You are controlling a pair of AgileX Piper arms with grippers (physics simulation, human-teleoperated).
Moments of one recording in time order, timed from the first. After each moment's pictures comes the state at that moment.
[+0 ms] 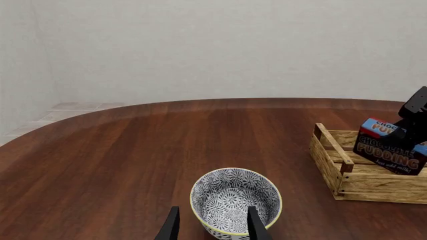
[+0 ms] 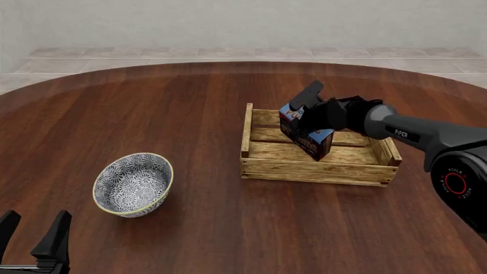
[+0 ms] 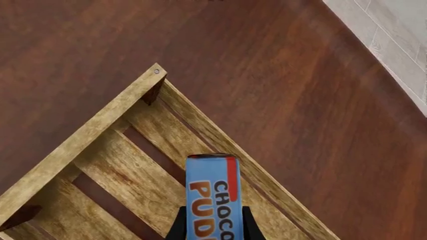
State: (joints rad) left arm 0.00 0.01 0.00 0.00 0.00; right arm 0.25 2.04 -1.49 0.26 -0.48
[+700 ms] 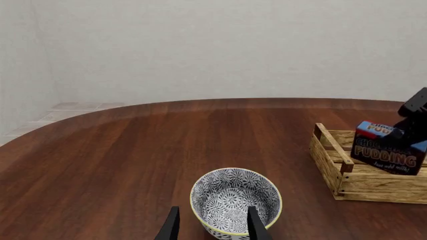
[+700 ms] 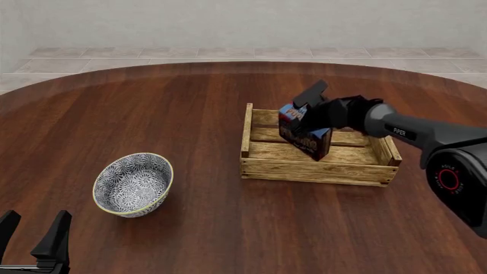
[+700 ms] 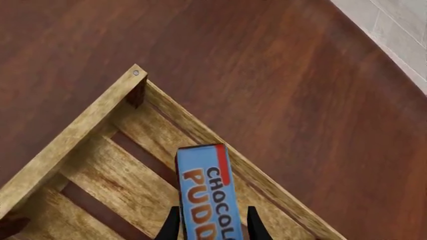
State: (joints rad) left arm 0.00 0.01 0.00 0.00 0.00; right arm 0.23 2.07 -1.53 0.28 -0.44
